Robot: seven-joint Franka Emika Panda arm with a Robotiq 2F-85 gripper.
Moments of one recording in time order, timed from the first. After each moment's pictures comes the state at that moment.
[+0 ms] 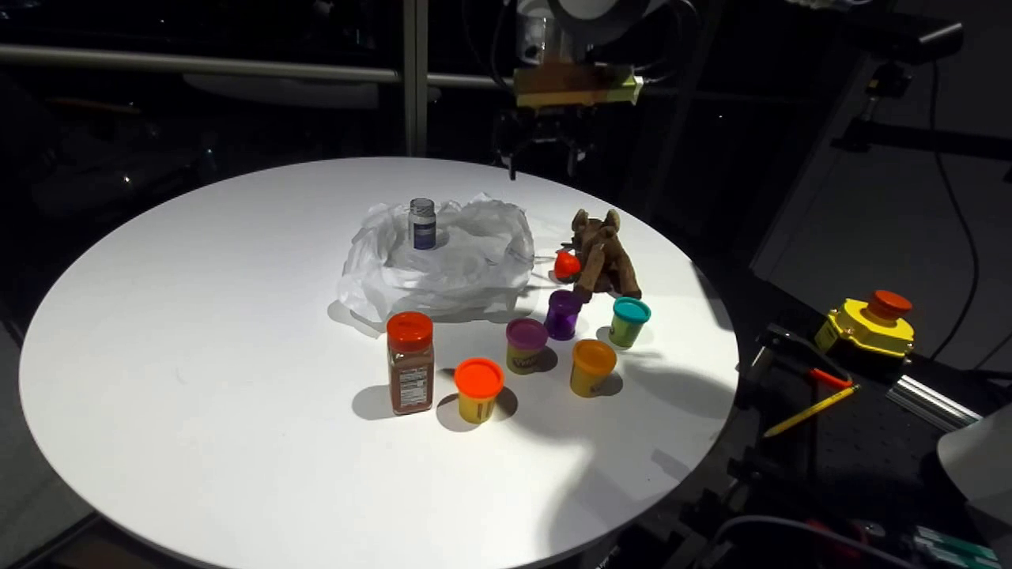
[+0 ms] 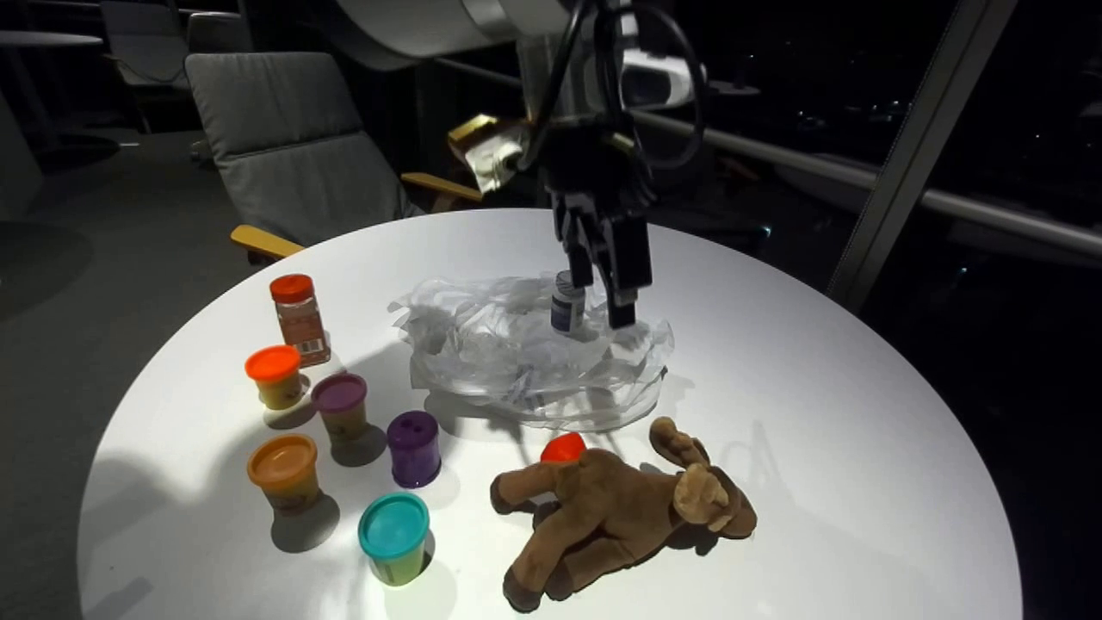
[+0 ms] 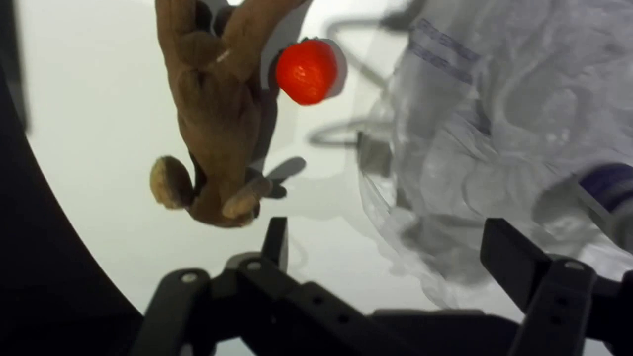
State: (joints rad) arm 0.13 0.39 -0.24 -2.05 -0.25 2.48 0.88
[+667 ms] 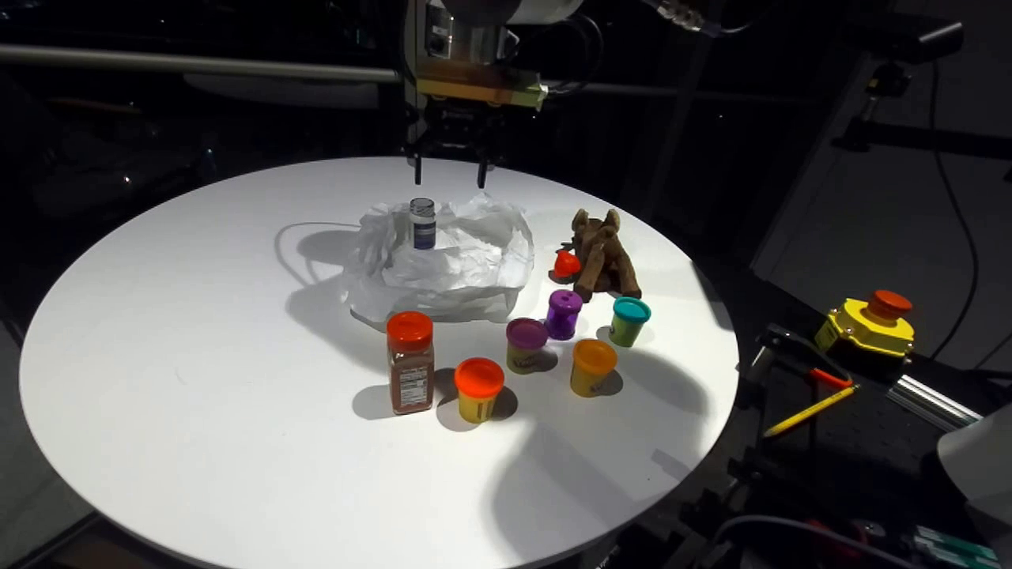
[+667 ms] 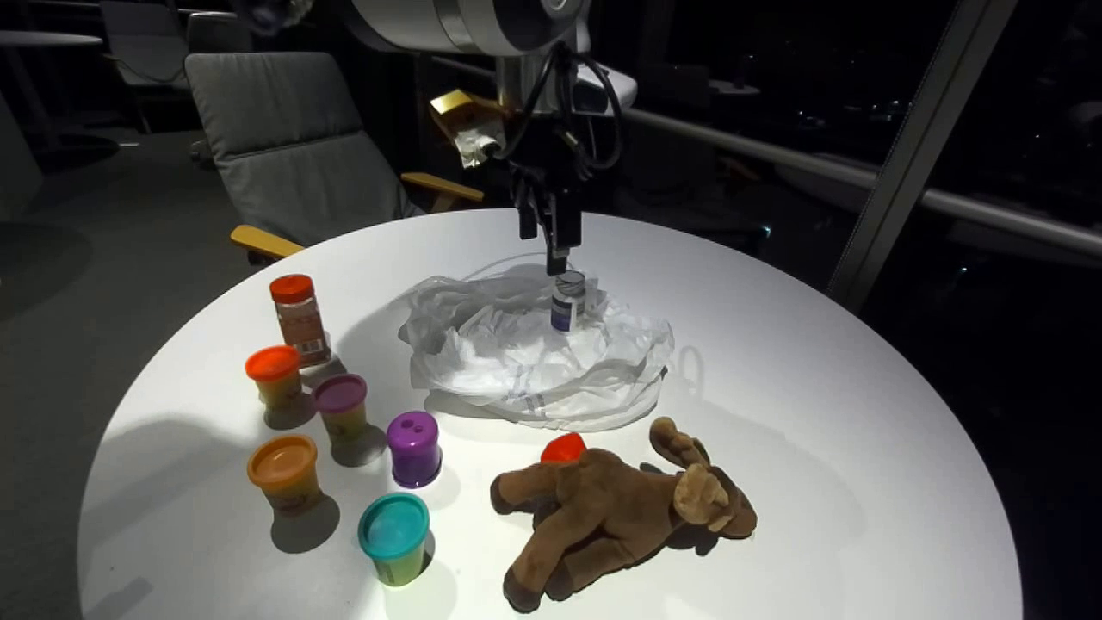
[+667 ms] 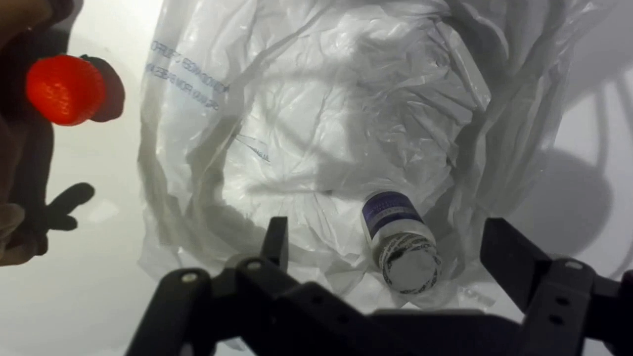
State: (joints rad) arm 0.10 0.61 -0.08 -1.73 -0.01 2.43 0.74
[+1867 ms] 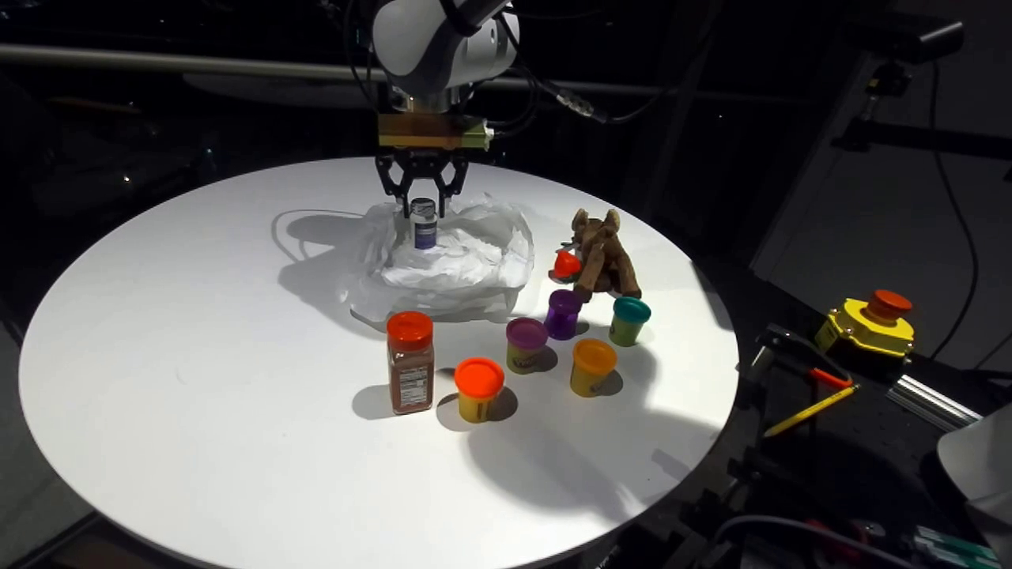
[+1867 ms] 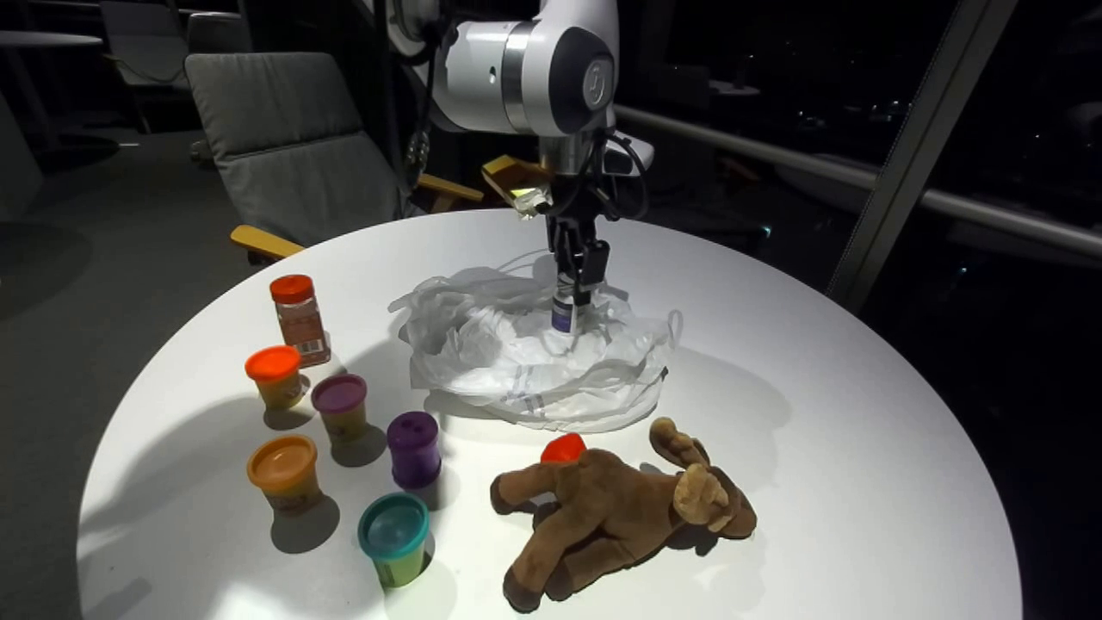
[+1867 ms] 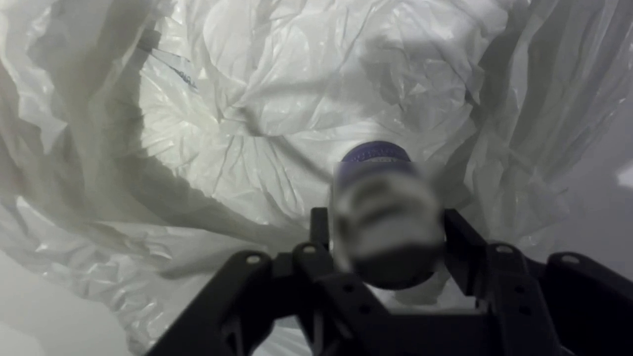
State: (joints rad) arm 0.10 0.99 -0.12 -1.25 -0.01 2.28 0.74
